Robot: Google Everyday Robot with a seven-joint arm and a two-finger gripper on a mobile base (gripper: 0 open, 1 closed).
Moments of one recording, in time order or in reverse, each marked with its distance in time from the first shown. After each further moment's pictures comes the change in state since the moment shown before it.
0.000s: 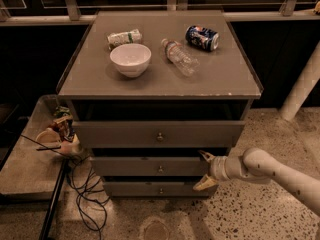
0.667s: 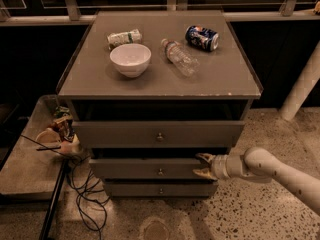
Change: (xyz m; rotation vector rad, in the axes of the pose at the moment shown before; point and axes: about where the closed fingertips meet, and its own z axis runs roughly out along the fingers) arm 0.000 0.000 0.000 0.000 0.000 0.000
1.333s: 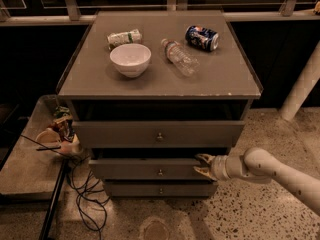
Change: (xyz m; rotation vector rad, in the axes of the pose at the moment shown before) arm 0.000 0.000 0.000 0.000 0.000 0.000
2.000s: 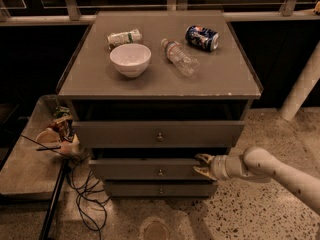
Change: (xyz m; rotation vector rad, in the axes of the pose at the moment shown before) arm -0.003 -0.003 -0.002 0.000 0.000 0.000
